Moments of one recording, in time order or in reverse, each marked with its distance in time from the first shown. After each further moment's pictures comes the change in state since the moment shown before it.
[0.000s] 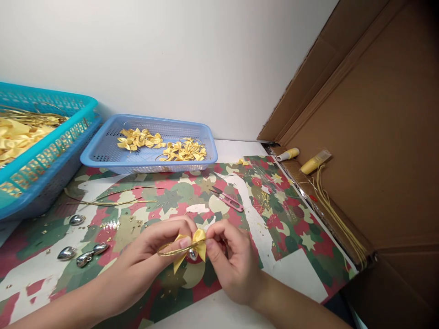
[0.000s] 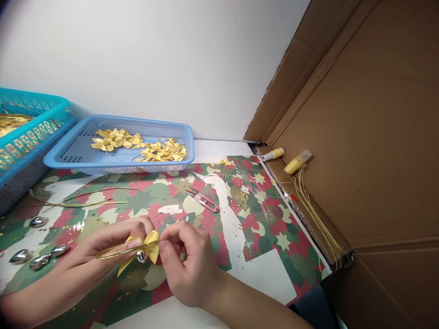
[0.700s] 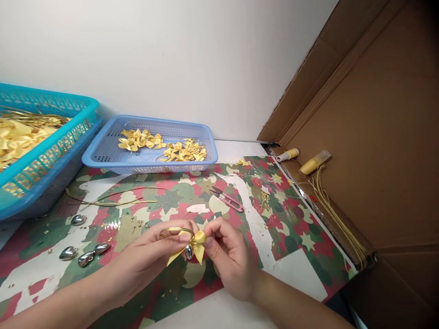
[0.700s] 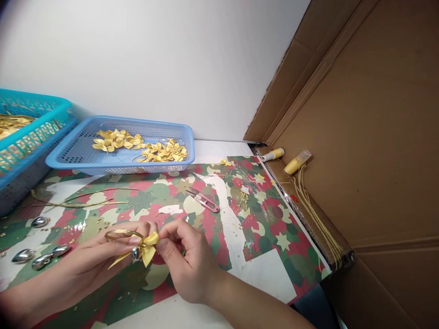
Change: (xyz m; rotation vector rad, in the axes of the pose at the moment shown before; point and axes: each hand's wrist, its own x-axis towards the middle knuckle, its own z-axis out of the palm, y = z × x) left_hand 0.006 0.004 0.003 -0.410 0.123 -0.196; right_hand -0.001 0.009 0.000 0.188 -0.106 0.207
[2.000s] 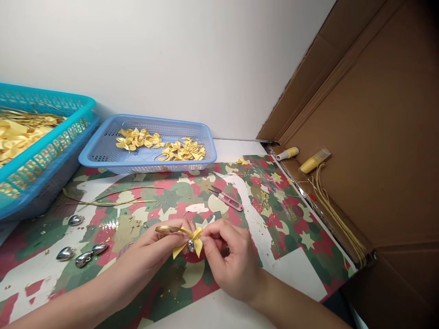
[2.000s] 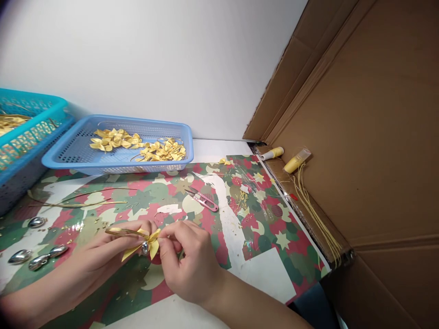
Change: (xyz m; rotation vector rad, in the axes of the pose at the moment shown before) left_hand 0.001 -0.011 0.003 0.131 0.167 -0.078; right_hand 0.002 -0.007 0.001 -0.515 0.199 -0.318
